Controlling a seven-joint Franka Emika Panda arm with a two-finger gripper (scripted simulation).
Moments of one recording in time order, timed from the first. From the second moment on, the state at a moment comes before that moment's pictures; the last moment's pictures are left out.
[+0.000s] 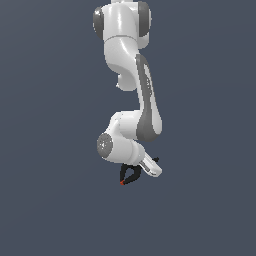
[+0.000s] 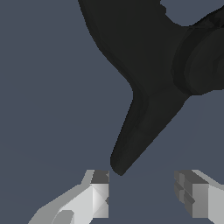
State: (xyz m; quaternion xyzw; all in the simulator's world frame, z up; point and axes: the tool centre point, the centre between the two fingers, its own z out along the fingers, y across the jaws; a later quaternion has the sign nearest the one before) arm 0.040 0.095 0.055 -0.84 0.42 0.25 0.22
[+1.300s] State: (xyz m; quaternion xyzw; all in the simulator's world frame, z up) arm 0.037 0.128 0.021 -0.79 0.48 0.30 0.25
